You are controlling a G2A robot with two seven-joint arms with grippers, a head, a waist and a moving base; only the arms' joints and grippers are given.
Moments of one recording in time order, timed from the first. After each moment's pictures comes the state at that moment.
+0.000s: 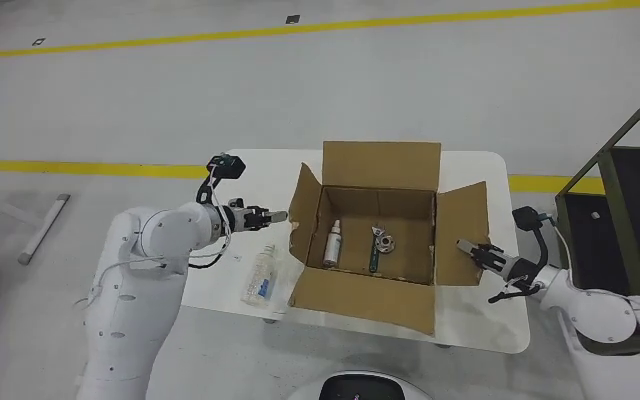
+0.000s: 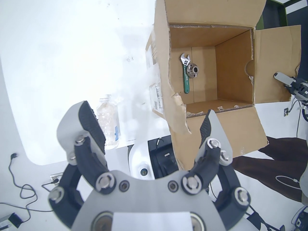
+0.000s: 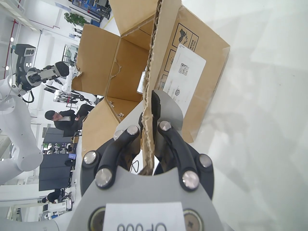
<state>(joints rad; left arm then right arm) 0.89 -1.26 -1.36 -1.68 0.74 0.03 -1.27 -1.46 -0.99 1.75 -1.74 -0.17 -0.18 0.89</state>
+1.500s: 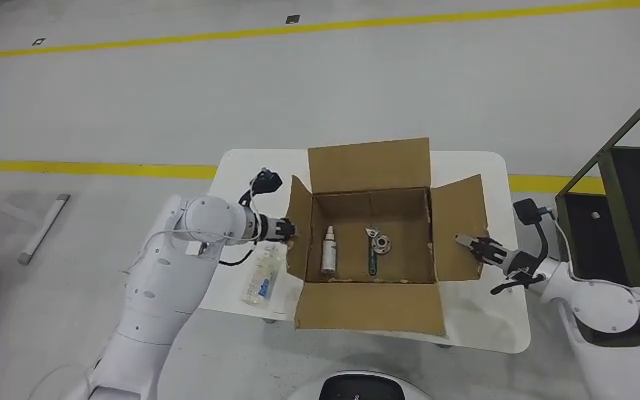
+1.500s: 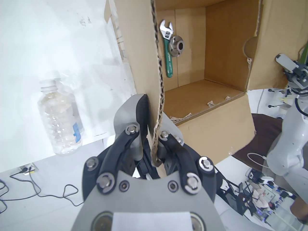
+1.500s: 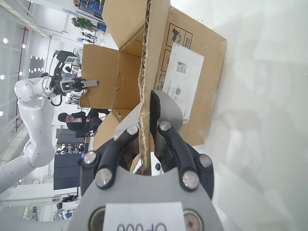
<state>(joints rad) 0.75 -1.28 -1.18 -1.38 0.49 0.08 -1.32 -1.41 -0.97 1.73 -1.72 -0.09 -0.12 0.91</state>
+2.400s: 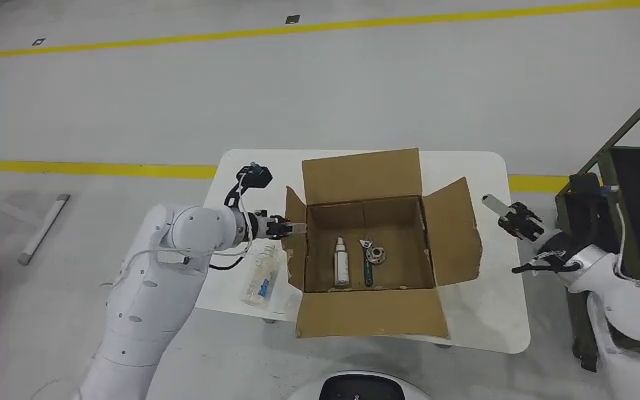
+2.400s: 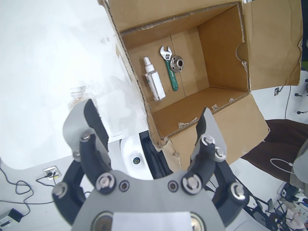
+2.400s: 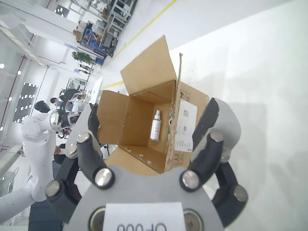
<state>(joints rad) 0.84 -1.22 -1.22 -1.60 0.65 0.07 -1.24 -1.47 -0.96 1.87 -2.00 -0.13 0.04 0.71</state>
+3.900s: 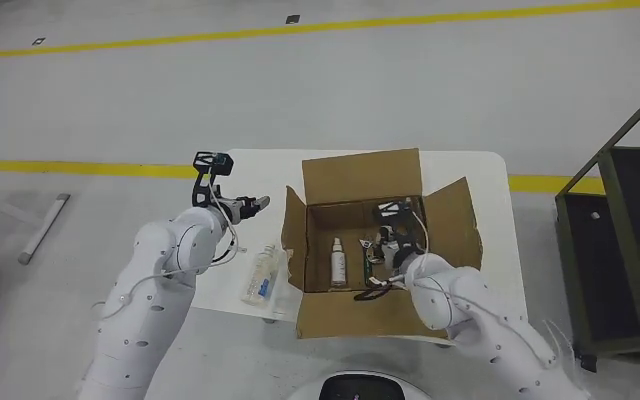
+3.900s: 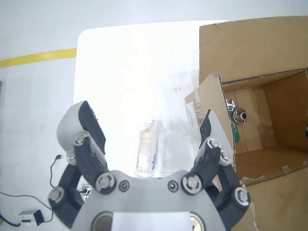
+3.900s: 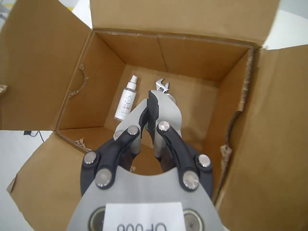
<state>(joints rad) 0.93 -1.20 -1.26 -1.67 1.04 0.16 -0.96 -1.01 -1.07 0.90 -1.85 -1.01 0.44 0.89</state>
